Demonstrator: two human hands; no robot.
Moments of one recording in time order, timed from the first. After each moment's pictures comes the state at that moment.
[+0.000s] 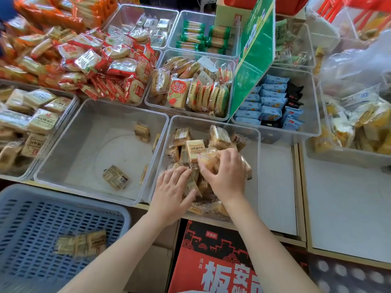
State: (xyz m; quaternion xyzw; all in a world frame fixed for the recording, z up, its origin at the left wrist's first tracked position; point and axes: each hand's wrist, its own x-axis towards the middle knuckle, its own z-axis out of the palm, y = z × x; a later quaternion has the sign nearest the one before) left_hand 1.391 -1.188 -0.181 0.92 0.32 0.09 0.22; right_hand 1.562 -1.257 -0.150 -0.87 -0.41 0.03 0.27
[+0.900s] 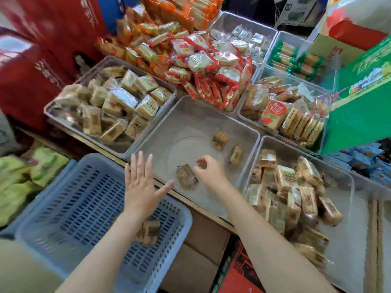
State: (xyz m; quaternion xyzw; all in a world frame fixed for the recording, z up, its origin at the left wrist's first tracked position) left_hand 1.158 -1.056 -0.193 0.79 0.59 0.08 0.15; right_hand 1.377 -1.058 -0.171 -0.77 -0.44 0.42 0.19
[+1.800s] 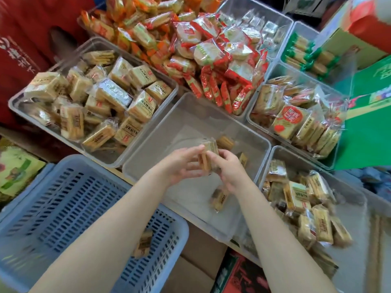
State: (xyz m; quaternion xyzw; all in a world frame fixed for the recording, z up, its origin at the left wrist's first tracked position) left_hand 1.260 -0.951 -0.169 0.30 0.46 0.13 0.83; right_hand 1.419 -1.016 -0.188 -0.68 -0.18 0.57 0.43
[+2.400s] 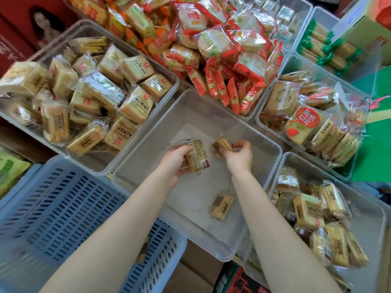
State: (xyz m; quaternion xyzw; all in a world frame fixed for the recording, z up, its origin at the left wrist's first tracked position) left_hand 1.280 -0.927 -0.216 0.20 0.60 0.22 0.74; right_hand 1.447 -0.967 -0.224 -0.84 -0.18 0.34 0.37
